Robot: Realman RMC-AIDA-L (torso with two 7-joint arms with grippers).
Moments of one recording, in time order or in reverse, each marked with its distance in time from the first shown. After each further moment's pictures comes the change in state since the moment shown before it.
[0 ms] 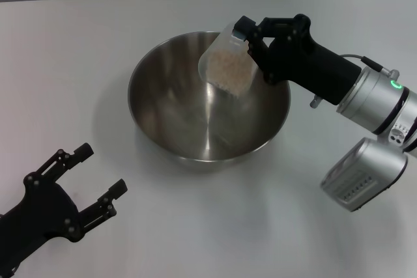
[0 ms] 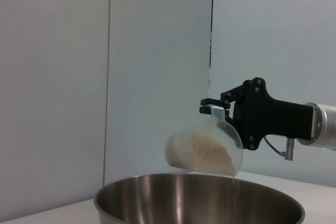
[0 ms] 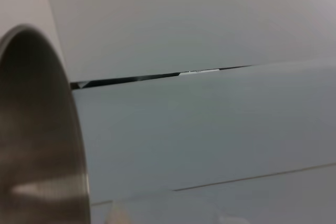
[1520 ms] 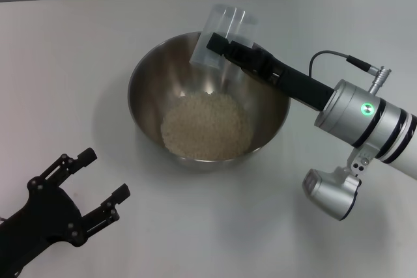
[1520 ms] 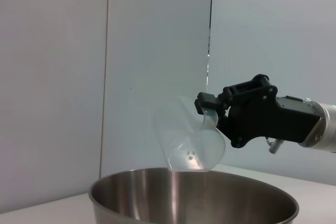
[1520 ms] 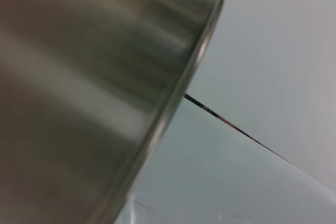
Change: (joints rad) left arm 0.001 0.000 0.003 -0.015 0.008 -0.005 0.004; right arm 0.012 0.001 0.003 0.097 -0.038 0.023 -0.759
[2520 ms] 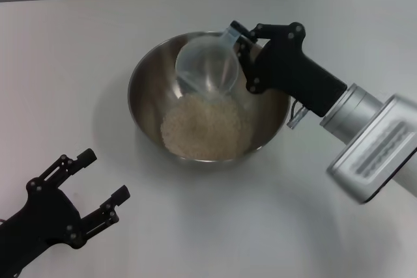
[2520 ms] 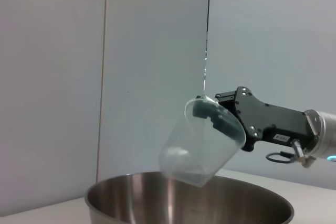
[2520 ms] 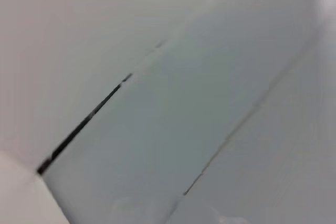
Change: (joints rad) left arm 0.005 0.001 0.004 0.002 -0.001 0.016 0.000; right arm -0.062 -0.004 0.128 0.101 0.021 0.035 1.431
